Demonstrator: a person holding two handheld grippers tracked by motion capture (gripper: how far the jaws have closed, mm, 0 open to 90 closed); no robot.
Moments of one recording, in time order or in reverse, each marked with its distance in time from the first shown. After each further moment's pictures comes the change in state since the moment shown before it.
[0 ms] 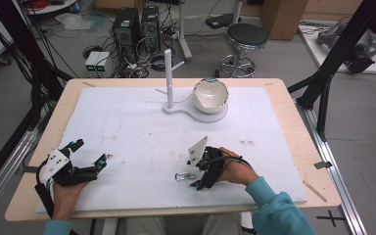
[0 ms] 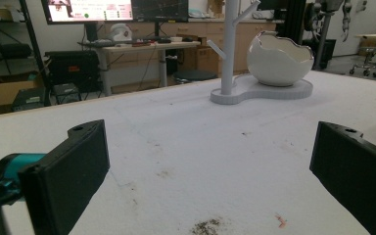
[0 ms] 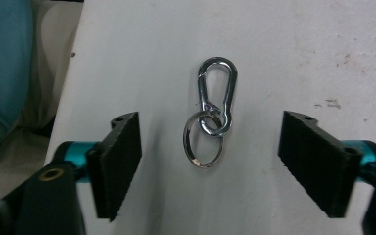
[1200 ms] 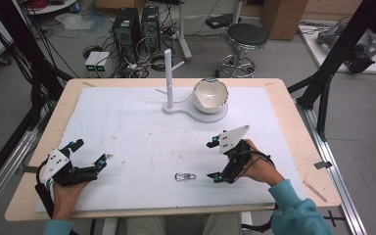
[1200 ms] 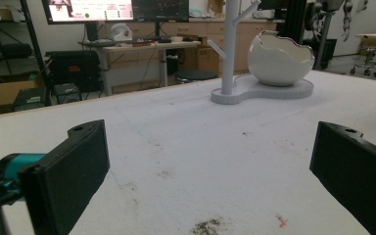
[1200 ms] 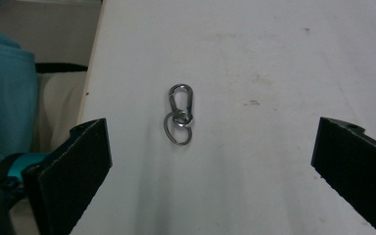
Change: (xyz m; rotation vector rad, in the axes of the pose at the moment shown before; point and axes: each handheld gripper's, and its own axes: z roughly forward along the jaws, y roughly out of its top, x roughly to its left) left arm 0.000 0.000 0.000 0.001 0.001 0.001; right arm 0.008 -0.037 -0.064 -0.277 -0.131 0.098
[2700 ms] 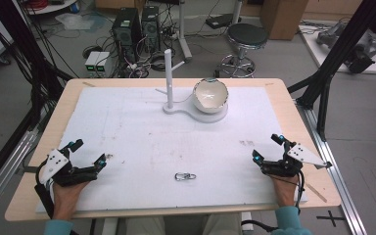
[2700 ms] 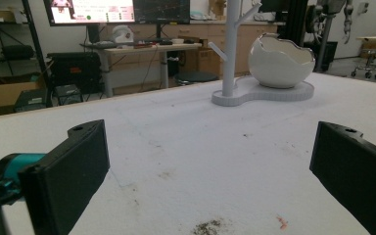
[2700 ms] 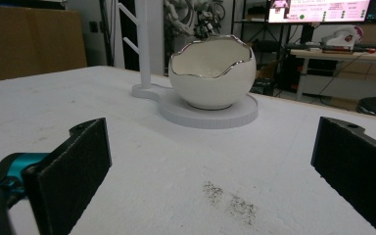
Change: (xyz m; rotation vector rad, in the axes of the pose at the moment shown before) left arm 0.000 0.000 -0.001 -0.008 0.005 -0.002; right arm 0.026 -0.156 -0.069 -0.574 -0.789 0.415
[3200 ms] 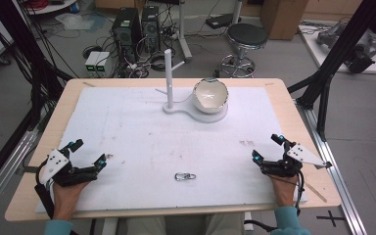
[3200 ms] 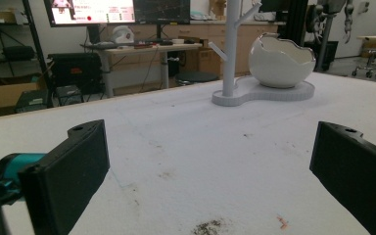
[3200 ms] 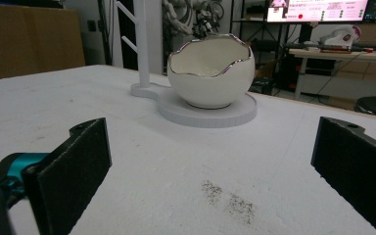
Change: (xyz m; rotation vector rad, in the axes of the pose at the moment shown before) left arm -0.001 0.000 0.000 -0.001 0.002 0.001; right arm 0.001 -0.001 0.000 0.001 -0.006 0.005
